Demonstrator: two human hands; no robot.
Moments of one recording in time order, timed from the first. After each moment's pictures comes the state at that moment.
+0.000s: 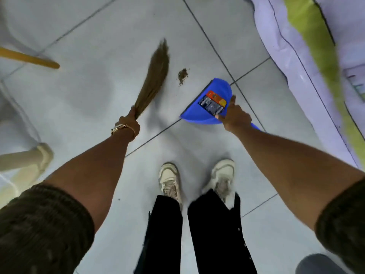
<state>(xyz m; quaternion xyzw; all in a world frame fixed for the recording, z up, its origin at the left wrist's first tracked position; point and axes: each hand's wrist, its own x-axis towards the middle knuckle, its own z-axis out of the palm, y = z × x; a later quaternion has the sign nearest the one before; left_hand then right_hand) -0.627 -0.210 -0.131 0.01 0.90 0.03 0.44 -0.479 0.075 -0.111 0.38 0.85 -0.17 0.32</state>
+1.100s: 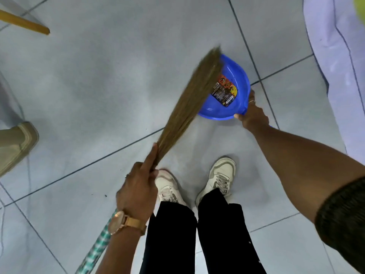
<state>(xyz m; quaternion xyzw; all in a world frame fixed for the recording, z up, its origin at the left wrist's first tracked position) -0.486 -0.185 -0.055 -0.01 0.92 0.12 0.37 -0.498 0.128 -0.215 0.40 0.82 -0.26 0.32</state>
